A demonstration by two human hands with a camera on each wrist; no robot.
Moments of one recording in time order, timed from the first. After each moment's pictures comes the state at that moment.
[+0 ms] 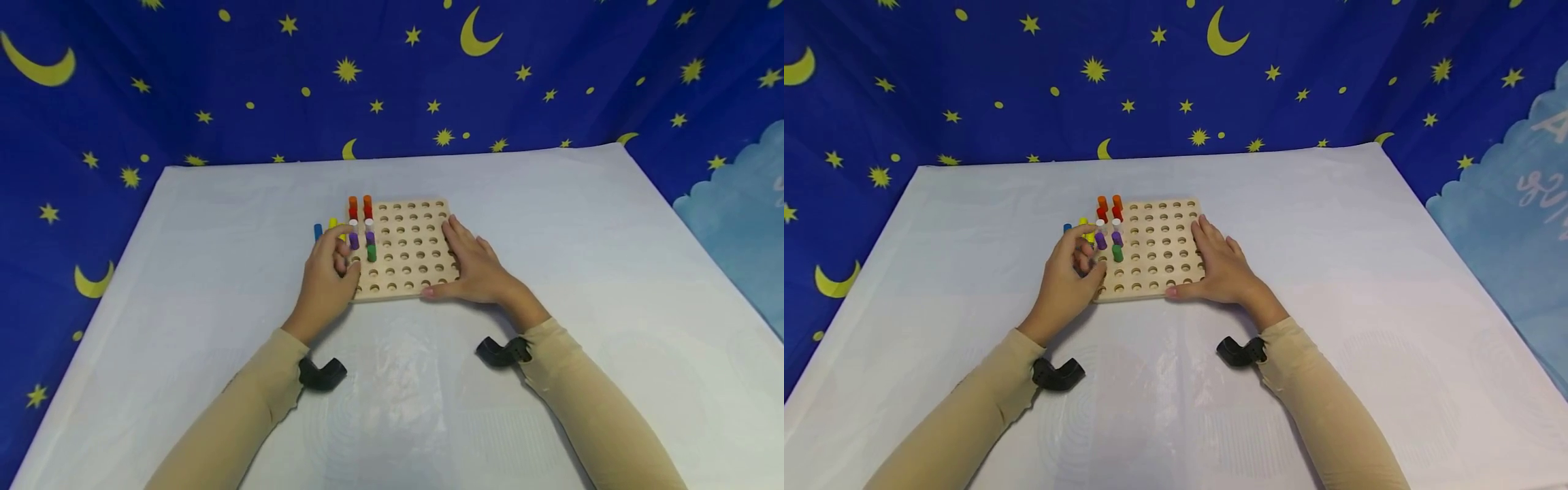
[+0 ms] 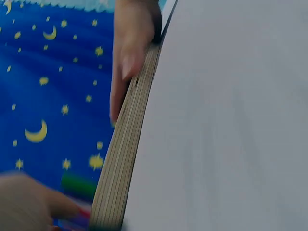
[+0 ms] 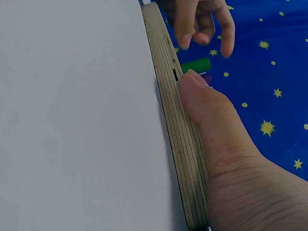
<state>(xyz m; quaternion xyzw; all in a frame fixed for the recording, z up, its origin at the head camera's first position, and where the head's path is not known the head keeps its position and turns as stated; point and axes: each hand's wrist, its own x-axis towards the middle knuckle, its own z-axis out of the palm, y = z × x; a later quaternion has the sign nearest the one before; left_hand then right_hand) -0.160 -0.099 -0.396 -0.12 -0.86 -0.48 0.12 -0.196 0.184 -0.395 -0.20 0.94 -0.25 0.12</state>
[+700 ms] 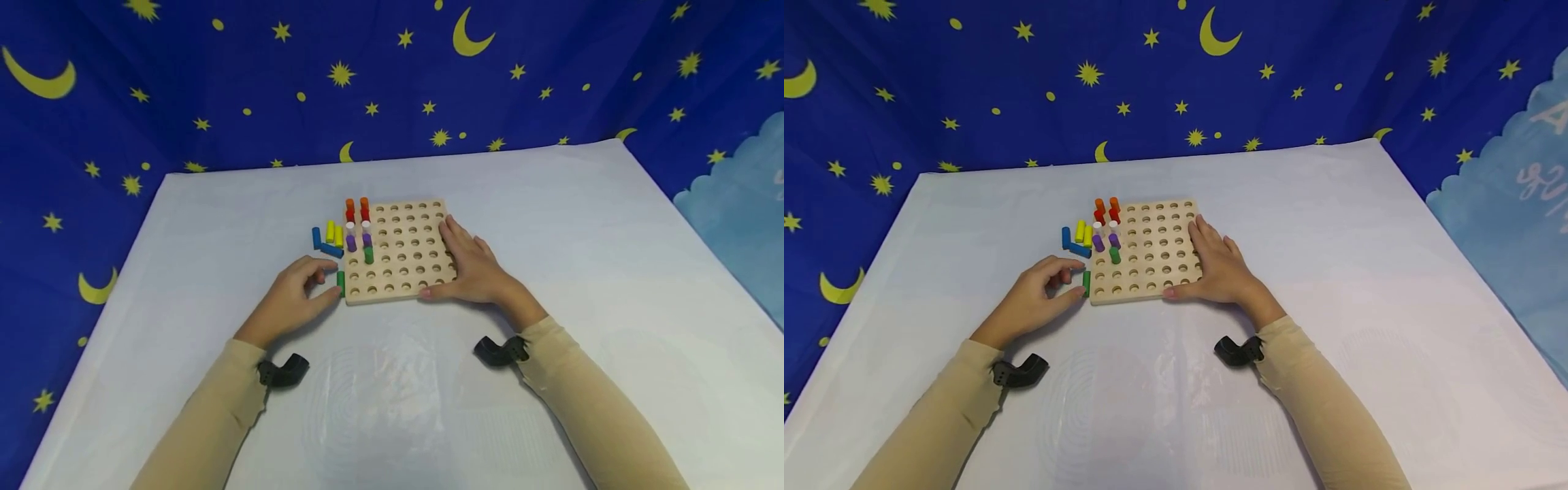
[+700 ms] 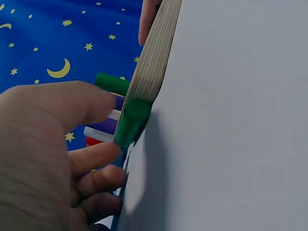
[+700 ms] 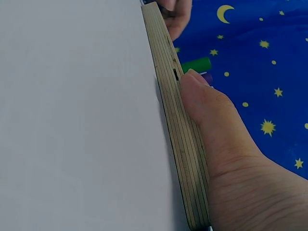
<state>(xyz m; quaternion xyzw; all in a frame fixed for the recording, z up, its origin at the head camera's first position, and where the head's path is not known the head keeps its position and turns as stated) -0.153 -0.152 -0.401 -0.18 -0.92 -0.35 0.01 -0.196 0.185 -0.394 -0.20 0.94 -0.25 0.12</state>
